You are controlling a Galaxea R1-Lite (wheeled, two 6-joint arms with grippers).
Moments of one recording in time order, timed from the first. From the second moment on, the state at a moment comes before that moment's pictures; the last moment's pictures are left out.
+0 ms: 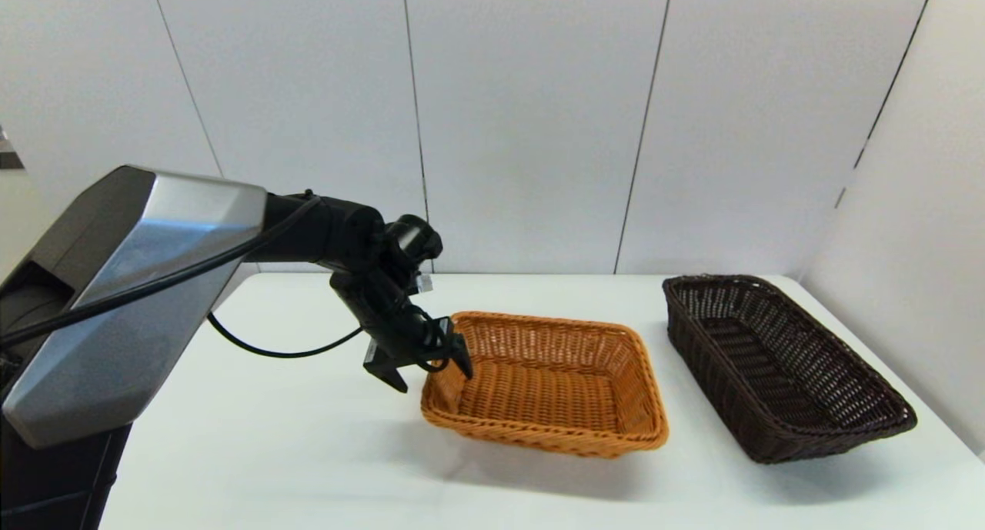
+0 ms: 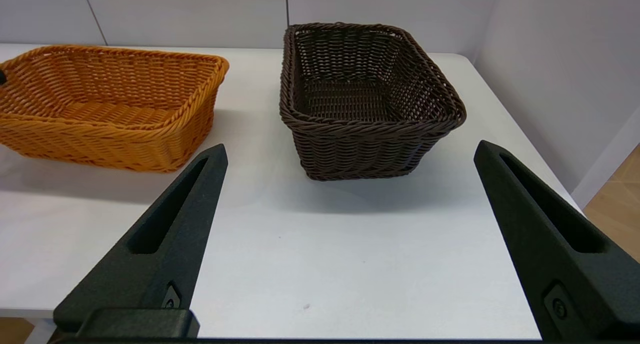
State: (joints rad) left arm -0.46 2.29 -1.75 0.79 -0.29 -0.47; right arm 0.00 0.00 -0.01 0.03 0.00 -0.01
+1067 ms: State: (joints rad) left arm -0.51 2.14 -1.69 0.83 -0.27 -0.47; right arm 0.00 0.00 -0.01 0.03 0.00 -0.01
